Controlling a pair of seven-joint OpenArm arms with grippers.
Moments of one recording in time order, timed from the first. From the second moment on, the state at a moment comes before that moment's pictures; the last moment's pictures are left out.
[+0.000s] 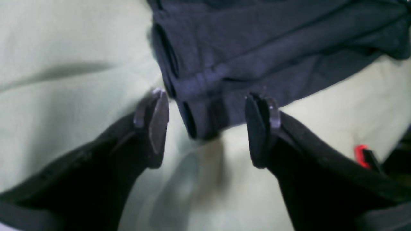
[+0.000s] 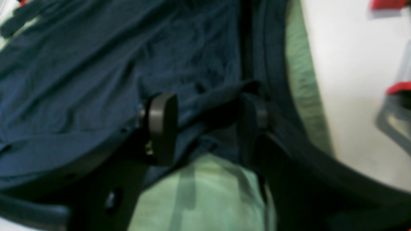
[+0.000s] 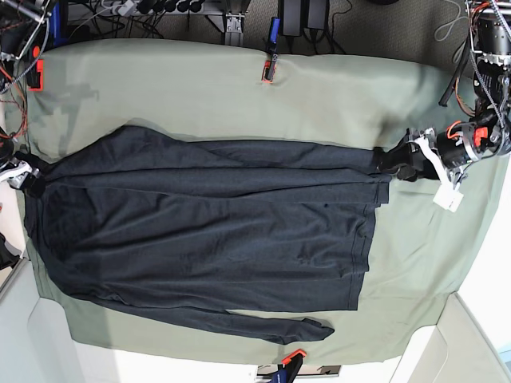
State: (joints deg) left arm 4.6 -35.0 -11.5 76.9 -56.4 -38.3 50.8; right arm 4.7 22.1 32.8 75.8 38.9 28.0 -55.3
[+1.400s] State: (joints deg) left arm 7.6 -29.3 -12.0 78.5 -38.1 -37.9 38.4; right arm -1.8 21.9 33.4 72.6 29.8 26.1 -43.2
